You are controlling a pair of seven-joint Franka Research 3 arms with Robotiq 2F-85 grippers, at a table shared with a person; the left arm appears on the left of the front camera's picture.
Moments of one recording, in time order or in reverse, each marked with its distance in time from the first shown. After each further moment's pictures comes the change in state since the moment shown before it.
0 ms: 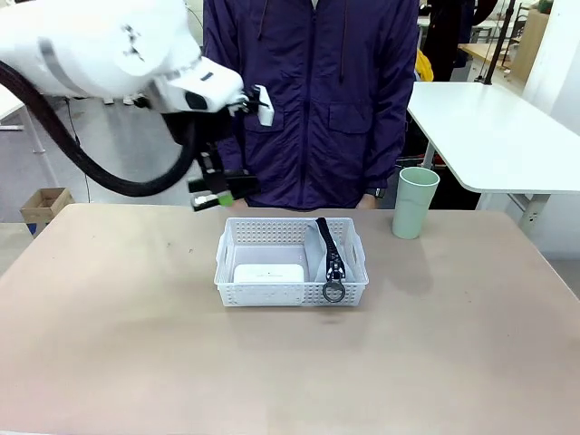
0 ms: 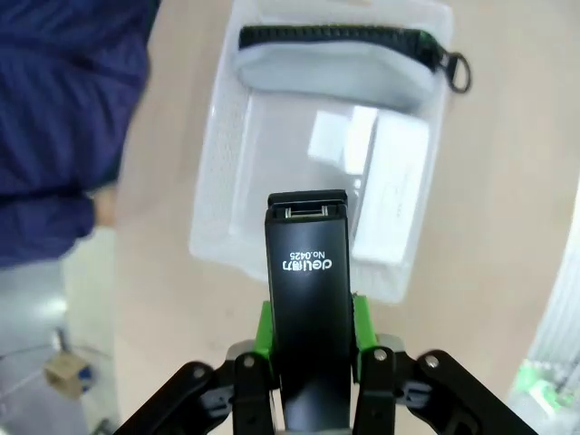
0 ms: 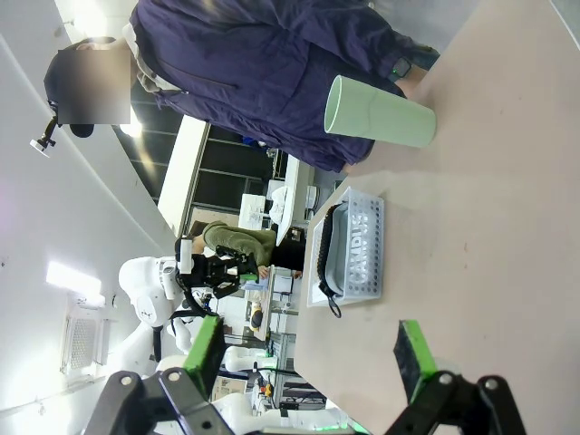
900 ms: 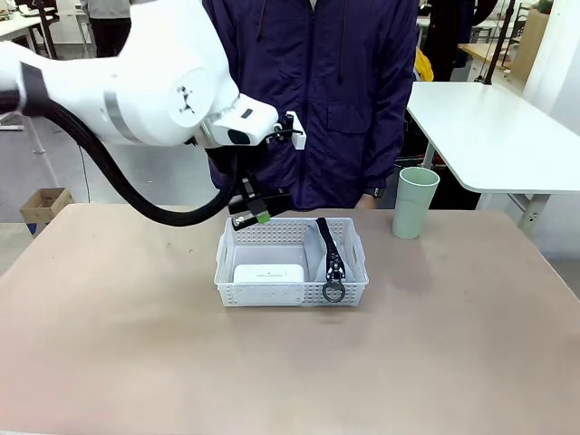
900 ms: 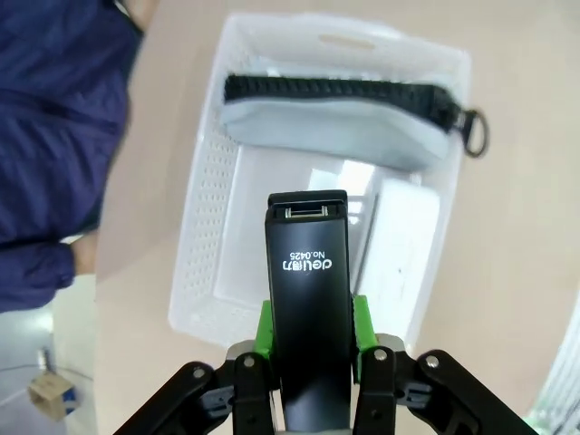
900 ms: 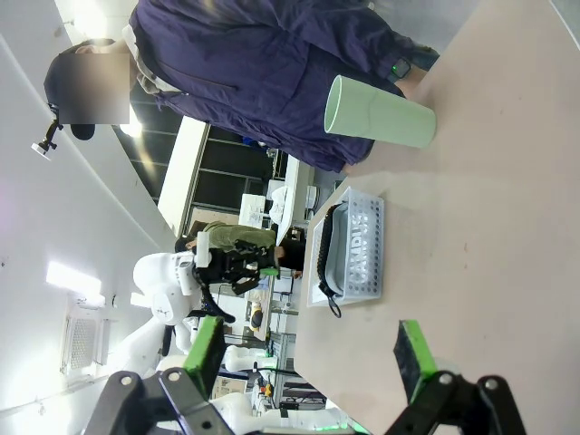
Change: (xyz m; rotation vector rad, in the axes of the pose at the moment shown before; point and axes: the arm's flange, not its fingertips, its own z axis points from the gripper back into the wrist) left arm 0.022 0.003 -0.057 -0.025 -0.066 0.051; right arm 0.000 0.000 0.000 0.000 0.000 0.000
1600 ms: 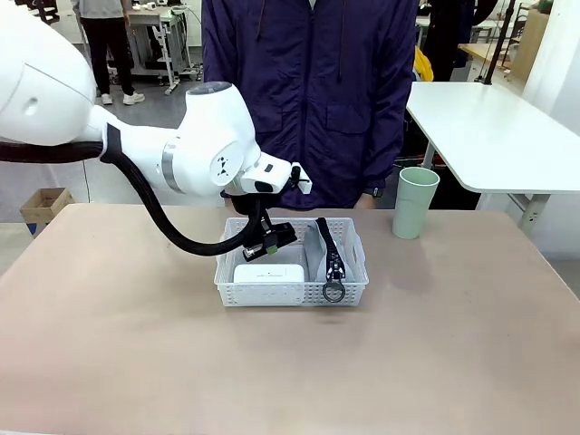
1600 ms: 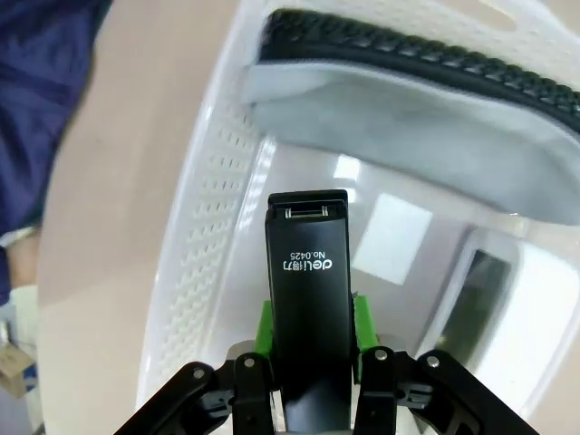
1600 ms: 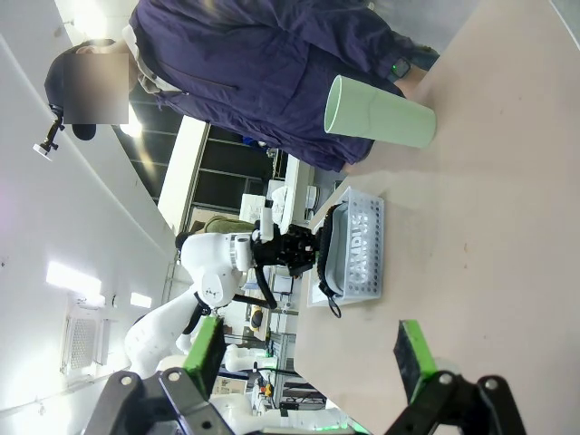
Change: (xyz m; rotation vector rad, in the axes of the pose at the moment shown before) left arm -0.010 0.040 -0.125 -0.020 0.085 0.123; right arm 0.000 0.000 0.000 0.000 0.000 0.000
